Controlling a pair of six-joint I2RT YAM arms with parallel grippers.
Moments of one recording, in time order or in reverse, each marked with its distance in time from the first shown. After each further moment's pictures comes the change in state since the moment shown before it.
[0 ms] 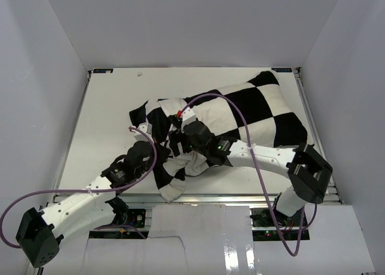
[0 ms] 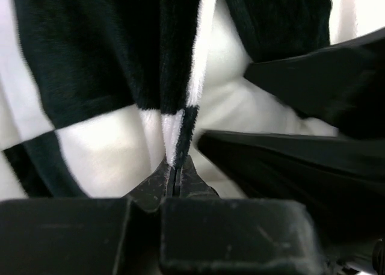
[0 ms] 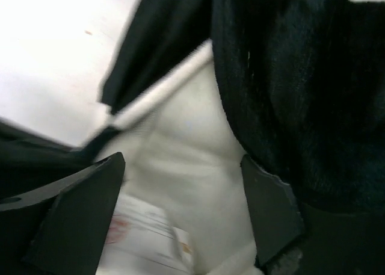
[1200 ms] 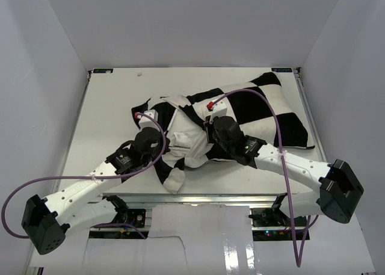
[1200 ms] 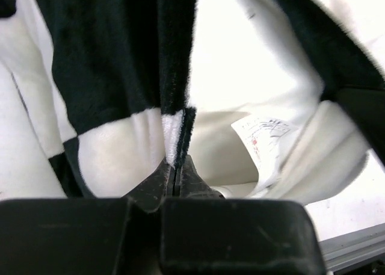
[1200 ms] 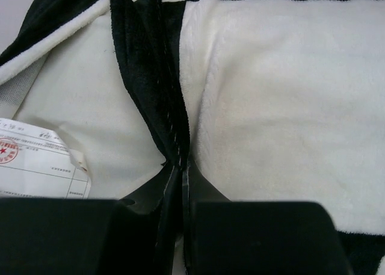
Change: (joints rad) left arm -0.016 0.163 0.270 -0.178 -0.132 0.098; right arm -0.158 -0.254 -0.180 -0.005 0.151 -0.072
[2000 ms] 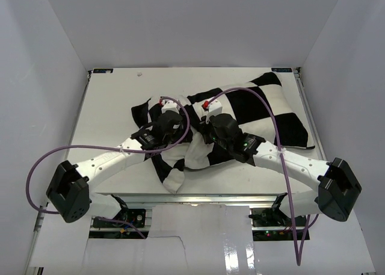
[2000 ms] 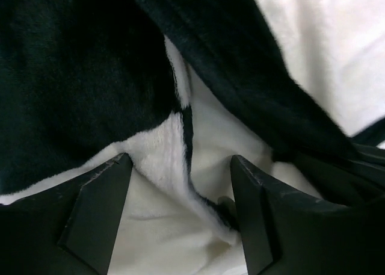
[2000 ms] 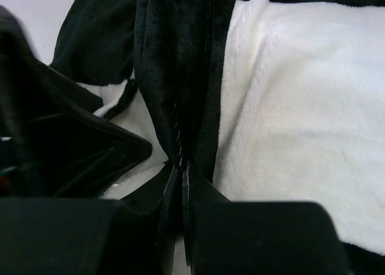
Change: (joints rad) left arm 0.000 0.334 0.222 0.018 0.098 0.047; right arm -0.001 0.026 0.047 -0.037 -0.121 -0.004
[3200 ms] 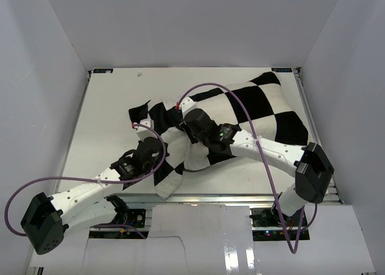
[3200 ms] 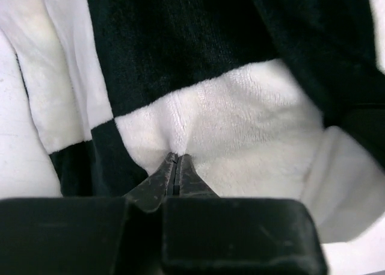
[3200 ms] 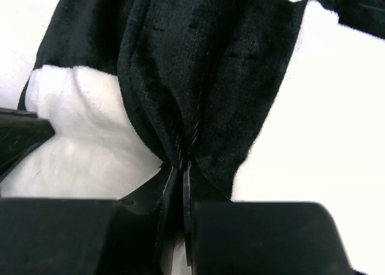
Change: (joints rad) left arm -0.030 -0.372 -0.427 0.164 -0.219 -0.151; right arm 0.106 0.256 0.335 -0.298 0.106 -0.110
